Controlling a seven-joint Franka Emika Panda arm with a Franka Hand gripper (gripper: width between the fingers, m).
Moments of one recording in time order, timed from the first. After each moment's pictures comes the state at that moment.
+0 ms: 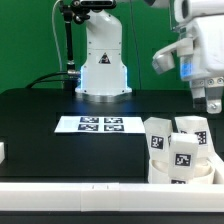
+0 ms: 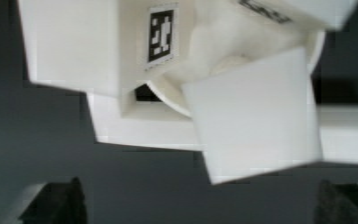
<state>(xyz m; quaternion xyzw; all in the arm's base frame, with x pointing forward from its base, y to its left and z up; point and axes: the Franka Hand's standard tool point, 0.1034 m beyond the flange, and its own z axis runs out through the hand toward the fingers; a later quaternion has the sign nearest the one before) 0.606 0.118 0.110 0.70 0.70 0.11 0.06</state>
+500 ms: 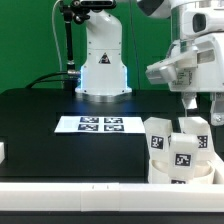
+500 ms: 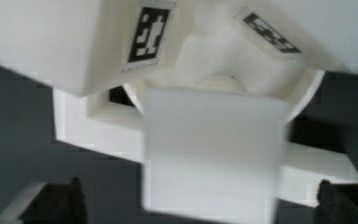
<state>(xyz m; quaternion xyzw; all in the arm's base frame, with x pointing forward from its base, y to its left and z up) 0.599 0.114 0.093 0.66 0.74 0.09 0.06</state>
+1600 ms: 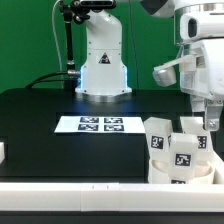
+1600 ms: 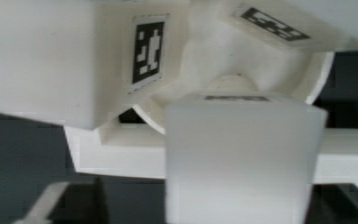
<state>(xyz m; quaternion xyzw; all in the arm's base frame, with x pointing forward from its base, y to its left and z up) 0.611 0.113 0.092 0.73 0.67 0.08 0.05</state>
